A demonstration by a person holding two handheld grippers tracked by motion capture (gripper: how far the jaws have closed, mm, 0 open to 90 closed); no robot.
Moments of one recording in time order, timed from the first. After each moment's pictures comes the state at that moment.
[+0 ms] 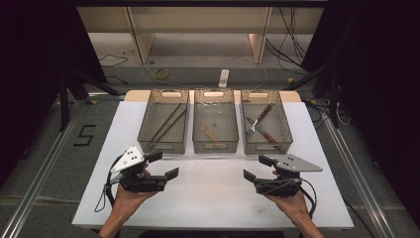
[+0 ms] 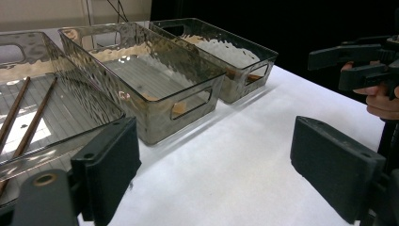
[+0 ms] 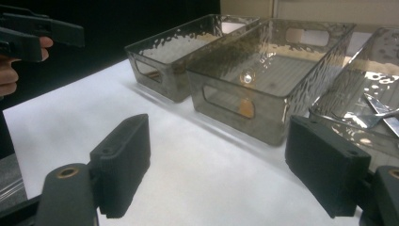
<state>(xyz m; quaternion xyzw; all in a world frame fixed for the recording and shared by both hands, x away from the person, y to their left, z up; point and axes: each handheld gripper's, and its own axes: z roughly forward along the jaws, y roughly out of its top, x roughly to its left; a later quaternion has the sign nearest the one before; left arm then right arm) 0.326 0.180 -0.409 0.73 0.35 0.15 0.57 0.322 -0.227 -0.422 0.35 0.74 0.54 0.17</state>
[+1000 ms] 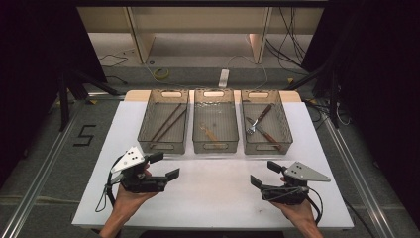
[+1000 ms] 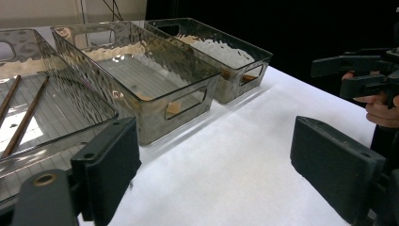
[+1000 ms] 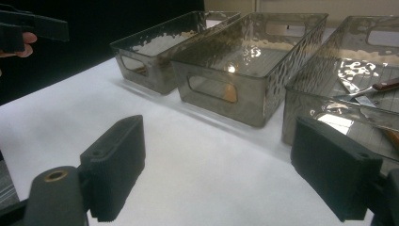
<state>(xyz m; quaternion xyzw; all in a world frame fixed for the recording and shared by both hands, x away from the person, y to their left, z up) 0.326 0.179 -0.410 0.73 0.35 0.14 0.57 0.307 -0.242 -0.431 0.38 0.73 0.54 0.18</state>
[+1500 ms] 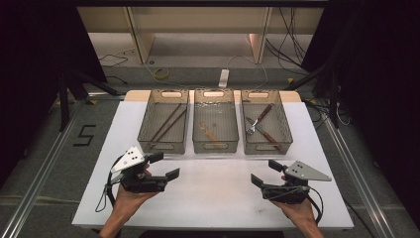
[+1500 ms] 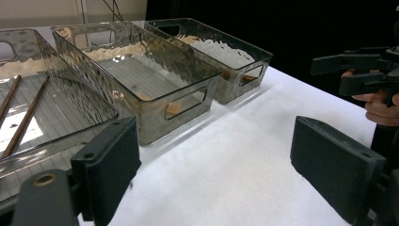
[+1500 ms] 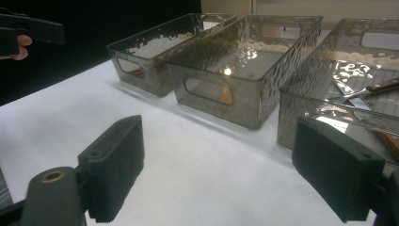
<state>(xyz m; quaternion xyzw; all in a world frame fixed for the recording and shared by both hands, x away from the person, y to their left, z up) 0.326 0.179 -0.410 0.73 0.35 0.14 0.57 0.308 -0.243 -0.430 0.38 0.73 0.53 0.19</state>
